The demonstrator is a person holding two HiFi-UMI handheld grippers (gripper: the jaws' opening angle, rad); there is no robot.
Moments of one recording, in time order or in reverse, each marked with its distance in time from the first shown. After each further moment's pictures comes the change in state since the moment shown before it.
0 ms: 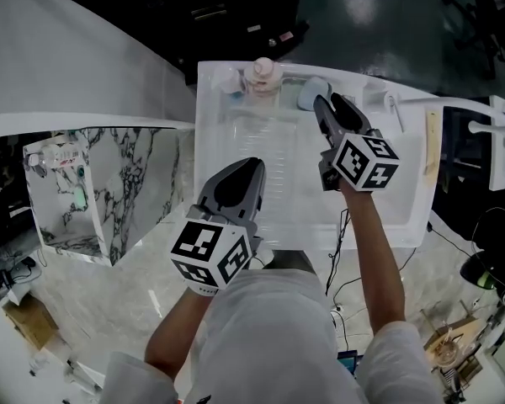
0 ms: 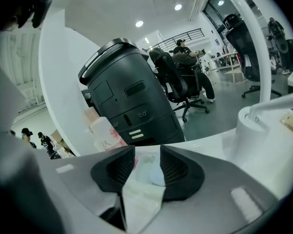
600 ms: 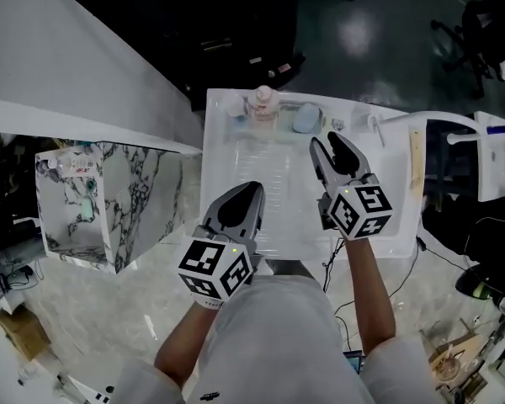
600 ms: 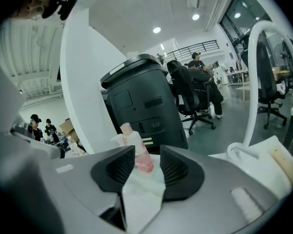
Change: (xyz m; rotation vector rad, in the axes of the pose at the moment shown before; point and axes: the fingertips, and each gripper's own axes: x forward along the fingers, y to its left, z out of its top) left arm -0.037 -0.028 0.014 -0.017 -0.074 -0.003; right arm -0.076 0.065 0.034 -0.169 -0.061 0.057
